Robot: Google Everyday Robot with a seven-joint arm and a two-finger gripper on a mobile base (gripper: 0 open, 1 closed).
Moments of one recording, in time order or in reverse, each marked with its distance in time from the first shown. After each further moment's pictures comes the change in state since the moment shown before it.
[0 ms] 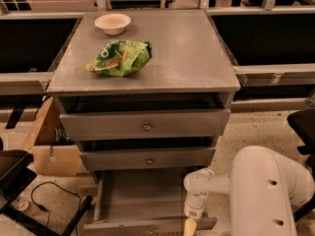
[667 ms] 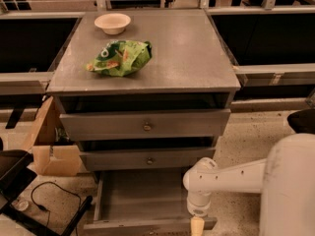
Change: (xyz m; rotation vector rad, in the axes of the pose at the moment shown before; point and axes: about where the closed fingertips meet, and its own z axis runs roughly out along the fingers) arm 0.015 0.057 -0.112 0.155 0.089 -0.127
